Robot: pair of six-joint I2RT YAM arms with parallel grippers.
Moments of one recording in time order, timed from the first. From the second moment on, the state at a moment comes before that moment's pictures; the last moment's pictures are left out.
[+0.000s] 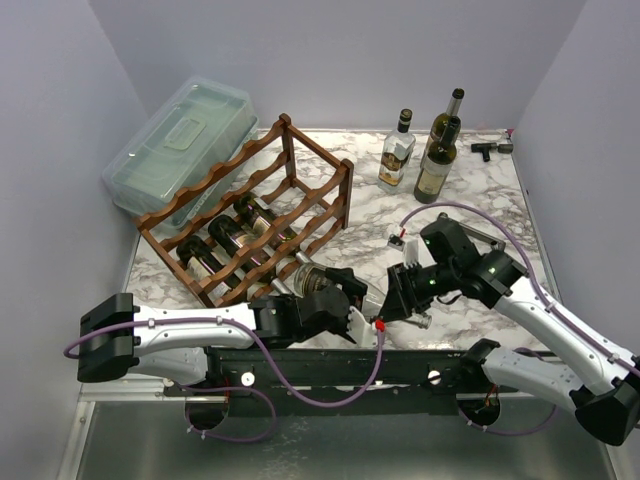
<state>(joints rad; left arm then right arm) -1.35 1.21 0.74 -0.11 -0.36 0.86 0.66 0.96 0.89 -0.86 -0.60 0.35</state>
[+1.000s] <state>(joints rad) -1.25 1.02 0.83 0.11 -0.41 0.63 0.67 0.79 0.74 -0.83 -0.27 0.58</state>
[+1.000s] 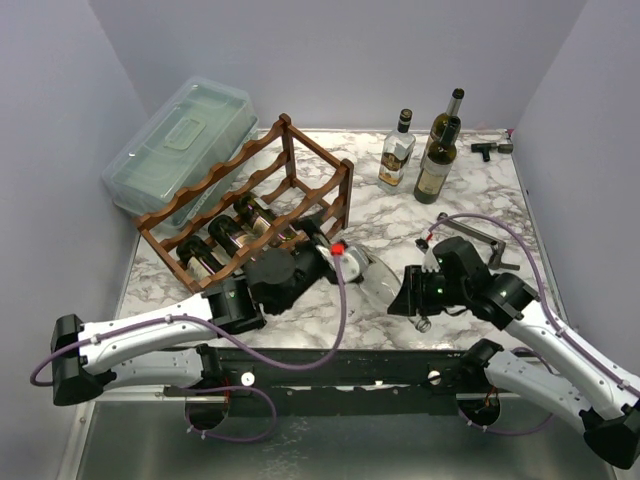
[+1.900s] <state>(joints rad) -0.78 1.22 1.14 -0.23 -0.44 0.08 0.67 0.89 0.61 -0.44 -0.18 0.59</state>
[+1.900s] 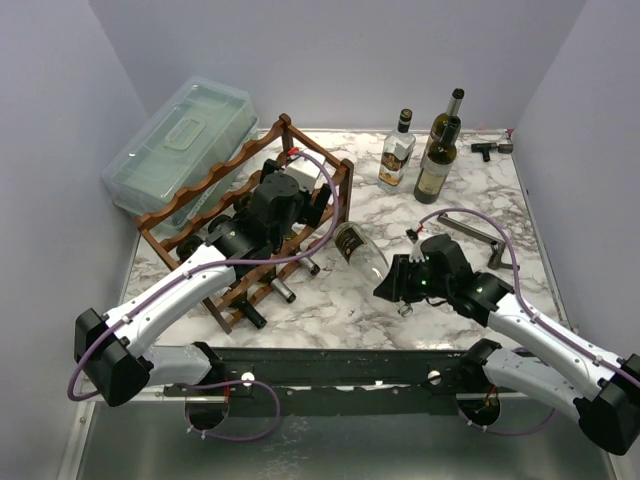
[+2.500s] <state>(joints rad) -0.76 1.28 1.14 -0.22 -0.29 0.05 0.67 0.90 0.55 -0.31 -0.22 0.57</state>
